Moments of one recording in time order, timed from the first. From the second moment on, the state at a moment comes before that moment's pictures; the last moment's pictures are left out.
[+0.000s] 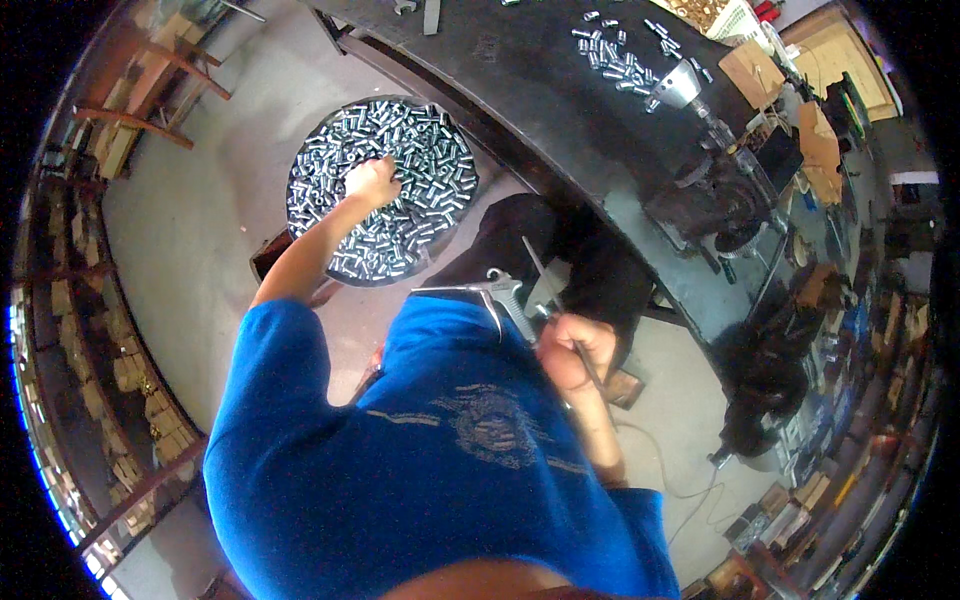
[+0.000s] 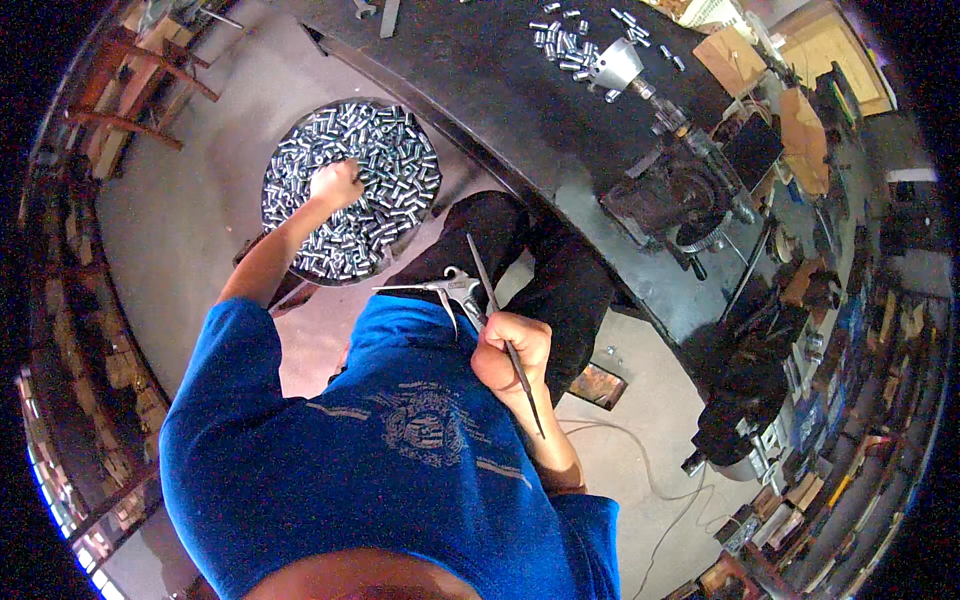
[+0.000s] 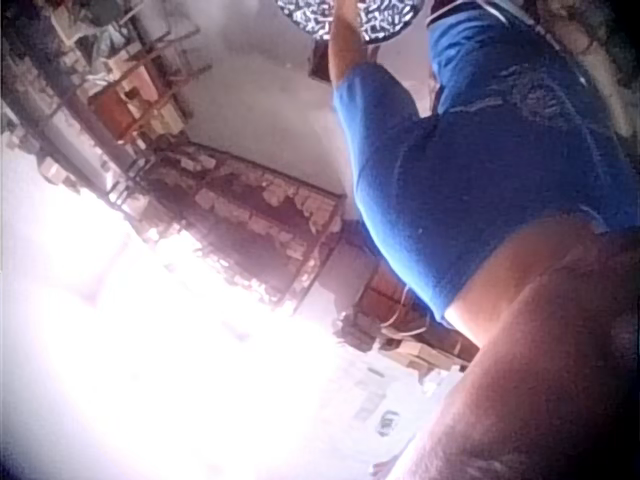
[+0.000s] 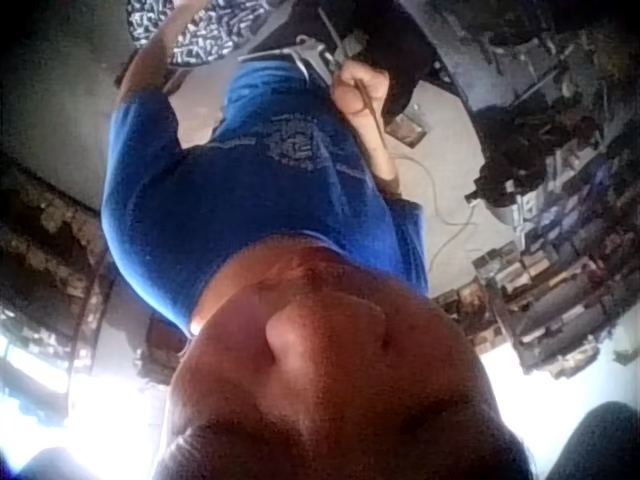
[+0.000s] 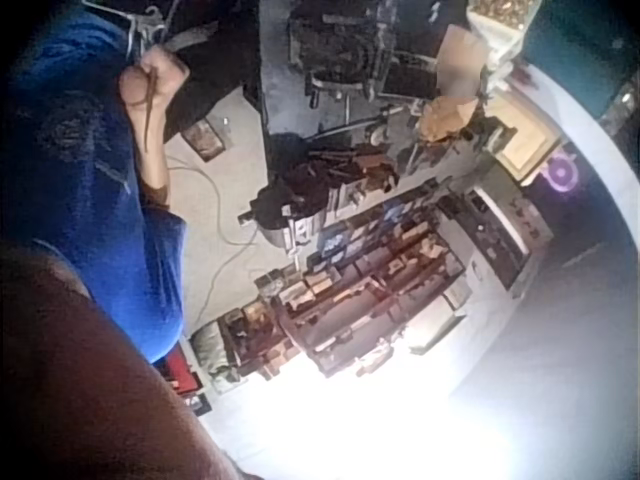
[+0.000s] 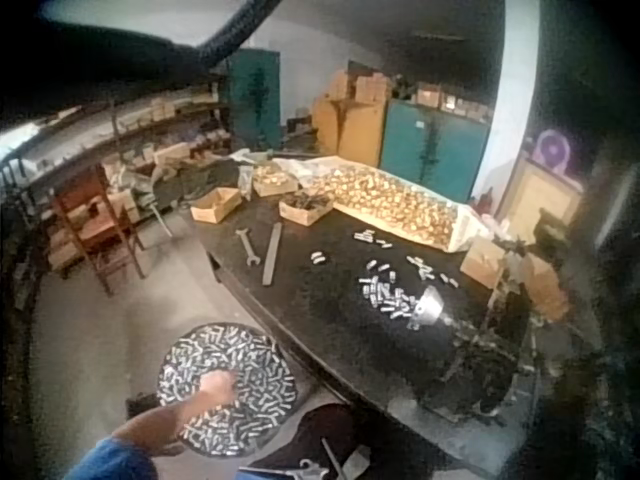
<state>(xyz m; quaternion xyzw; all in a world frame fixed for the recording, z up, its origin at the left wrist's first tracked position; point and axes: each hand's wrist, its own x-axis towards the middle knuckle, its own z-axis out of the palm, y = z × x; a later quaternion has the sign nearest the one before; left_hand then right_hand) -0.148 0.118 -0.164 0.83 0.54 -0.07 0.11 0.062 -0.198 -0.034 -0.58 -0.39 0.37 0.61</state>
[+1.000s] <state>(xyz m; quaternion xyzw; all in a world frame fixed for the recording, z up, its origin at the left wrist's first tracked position) -0.094 -0.036 -0.047 0.23 0.17 0.10 0.95 0.070 -0.168 -0.001 -0.56 -0.55 0.35 0.51</state>
